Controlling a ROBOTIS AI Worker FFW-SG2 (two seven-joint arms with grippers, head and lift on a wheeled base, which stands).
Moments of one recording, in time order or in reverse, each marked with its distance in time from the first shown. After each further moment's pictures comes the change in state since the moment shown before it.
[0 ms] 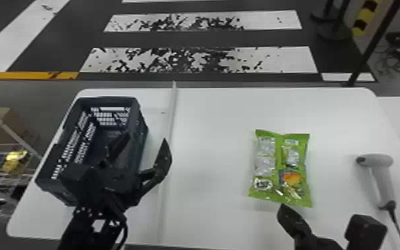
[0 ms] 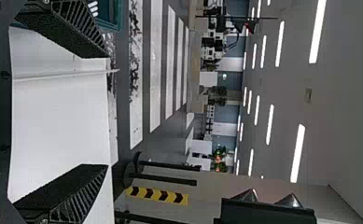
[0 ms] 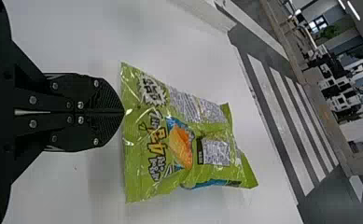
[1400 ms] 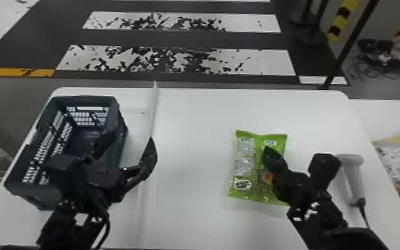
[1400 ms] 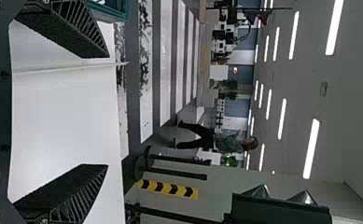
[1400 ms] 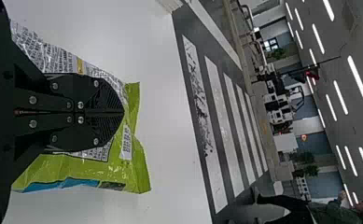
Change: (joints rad) left arm -0.064 0.020 -0.025 0.028 0.010 0.075 -0.008; right arm -0.420 0.062 -0.034 0.409 0.150 -0.180 0.090
